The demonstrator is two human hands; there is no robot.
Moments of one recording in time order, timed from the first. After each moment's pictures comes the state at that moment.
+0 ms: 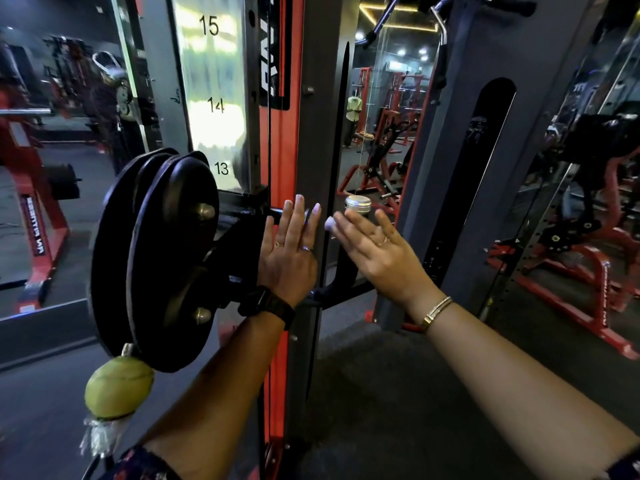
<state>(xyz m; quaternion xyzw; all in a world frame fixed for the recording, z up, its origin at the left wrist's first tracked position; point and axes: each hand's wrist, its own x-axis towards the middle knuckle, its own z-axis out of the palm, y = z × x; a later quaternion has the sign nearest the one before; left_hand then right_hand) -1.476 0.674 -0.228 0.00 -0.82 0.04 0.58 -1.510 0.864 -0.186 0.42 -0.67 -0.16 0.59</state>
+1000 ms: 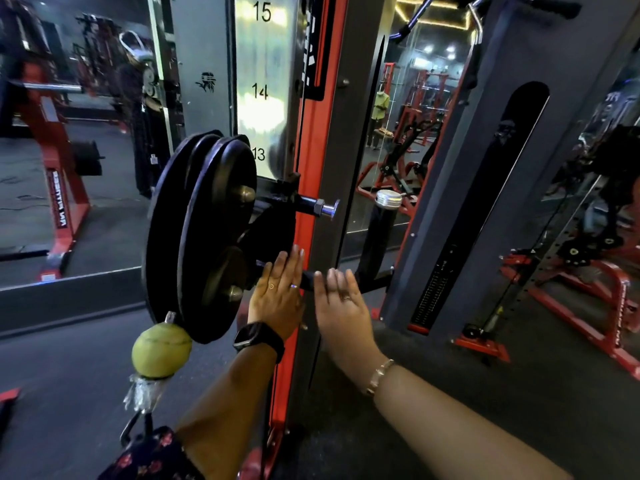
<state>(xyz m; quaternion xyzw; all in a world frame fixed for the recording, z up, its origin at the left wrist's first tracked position) -1.442 0.638 -0.327 0.09 -0.89 0.12 0.42 -1.443 0.785 -0.287 0.33 -0.86 -0.12 0.38</state>
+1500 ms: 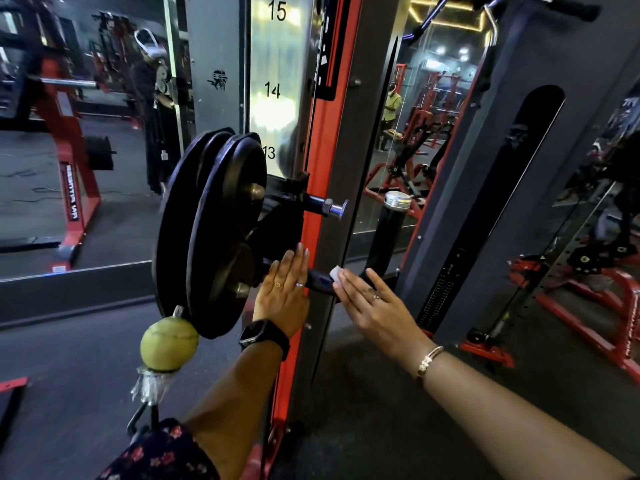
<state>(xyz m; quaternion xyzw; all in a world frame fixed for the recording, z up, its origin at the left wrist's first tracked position) -1.441 0.640 -0.325 0.12 -0.90 0.14 0.39 -1.477 0.847 -0.274 0.47 -0.74 -0.21 0.43</state>
